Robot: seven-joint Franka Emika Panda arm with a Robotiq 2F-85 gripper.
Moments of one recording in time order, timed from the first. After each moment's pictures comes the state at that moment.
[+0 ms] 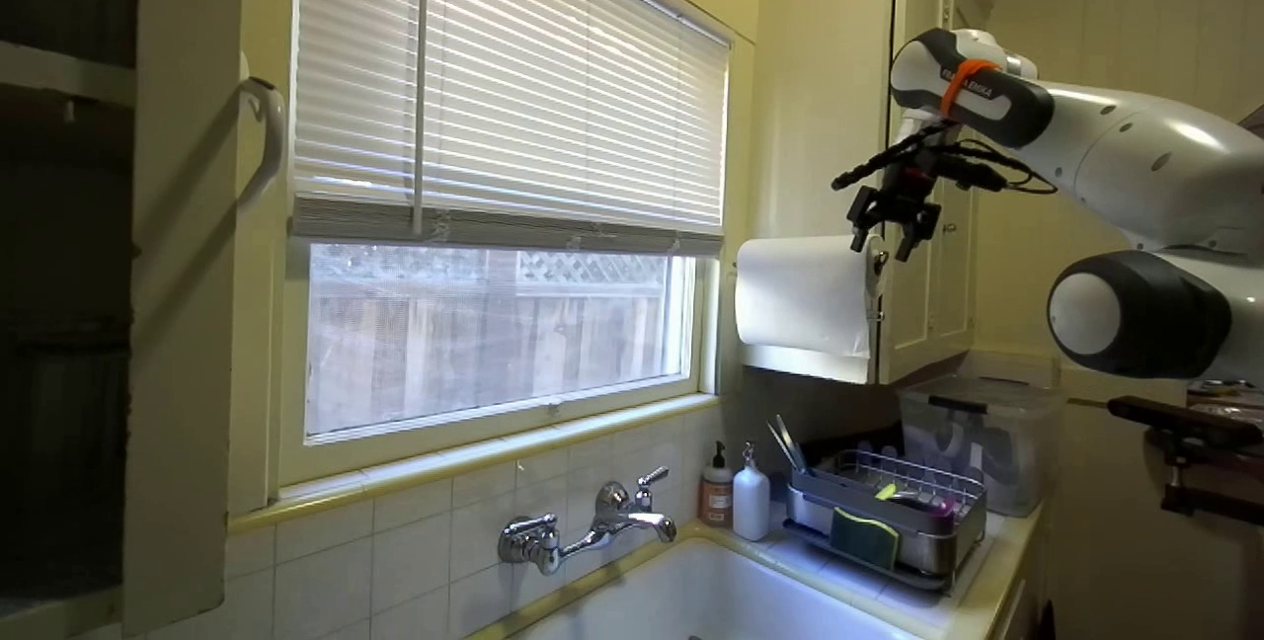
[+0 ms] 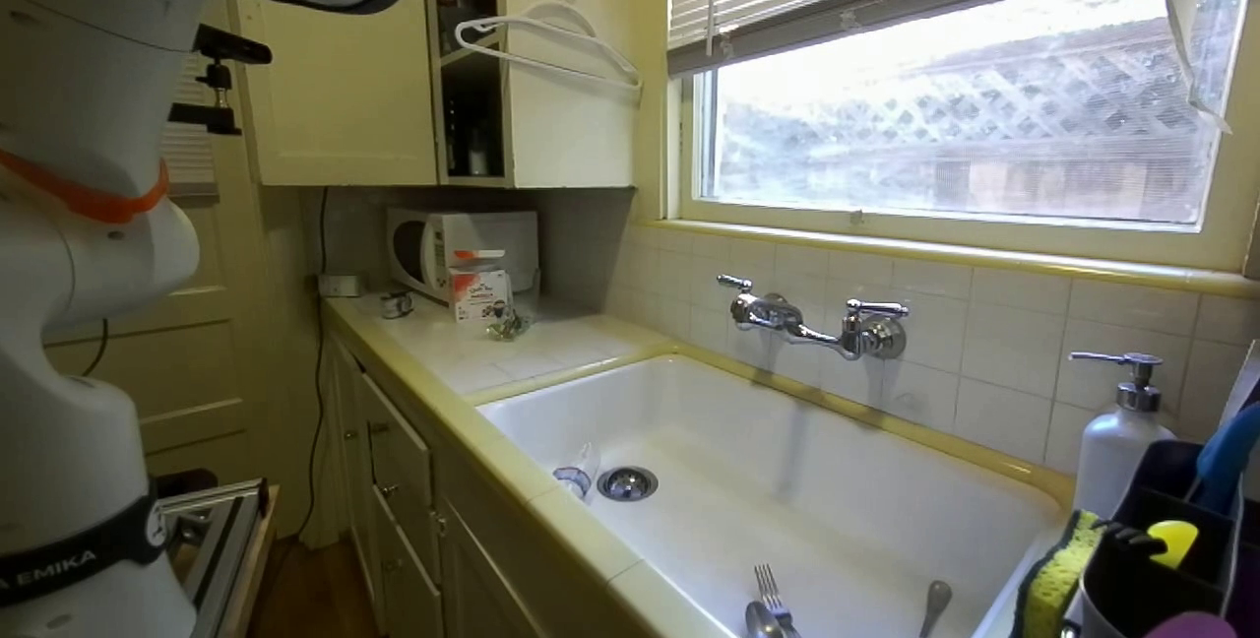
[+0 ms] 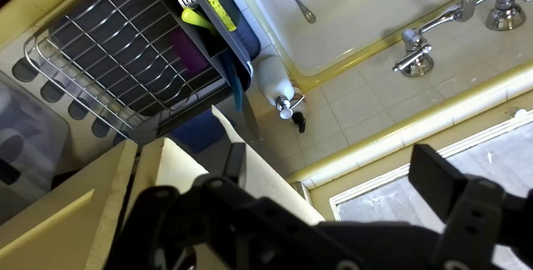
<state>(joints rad) -0.54 0.49 -0.05 -0.45 0.23 1.28 -0.14</state>
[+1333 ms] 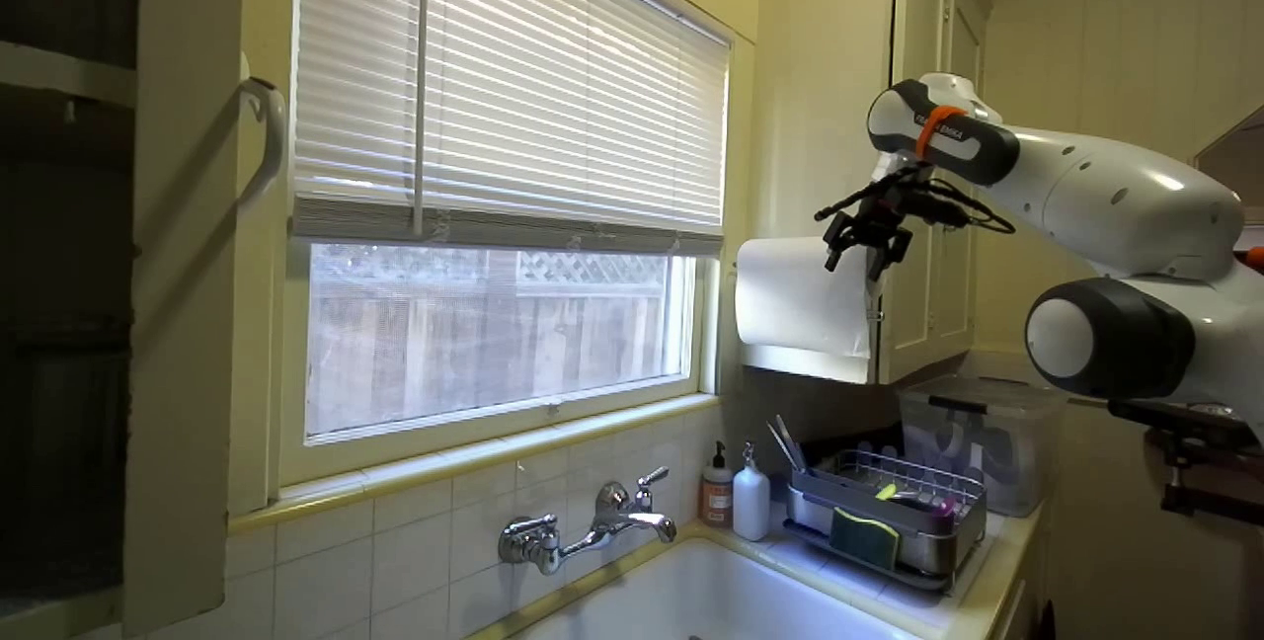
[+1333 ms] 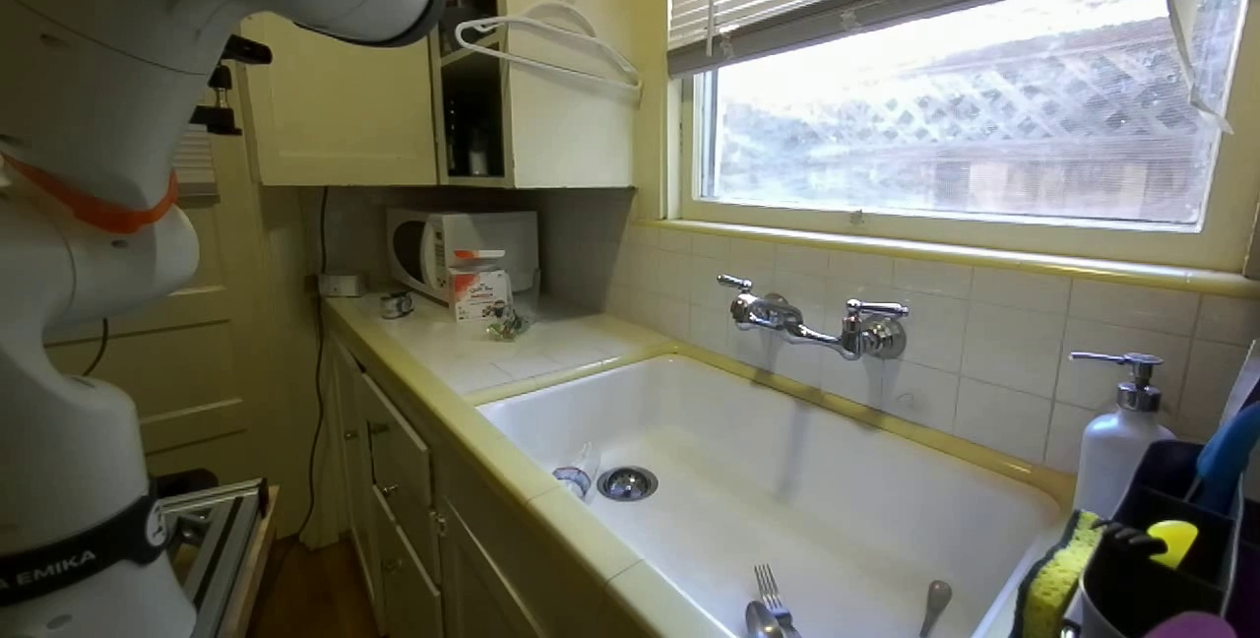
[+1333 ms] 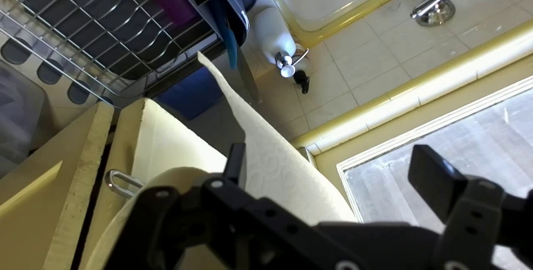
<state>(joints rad) -0.53 0.59 -0.03 -0.45 0.24 1.48 -0.12</state>
